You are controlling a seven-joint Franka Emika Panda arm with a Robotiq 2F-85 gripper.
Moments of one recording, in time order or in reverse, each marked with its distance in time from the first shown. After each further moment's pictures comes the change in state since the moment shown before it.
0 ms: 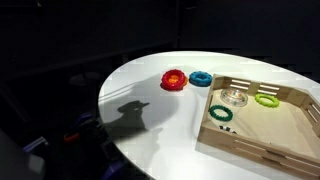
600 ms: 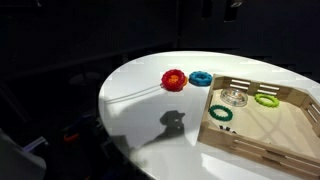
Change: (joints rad) arm -0.043 0.187 -0.127 0.146 0.011 -0.011 0.012
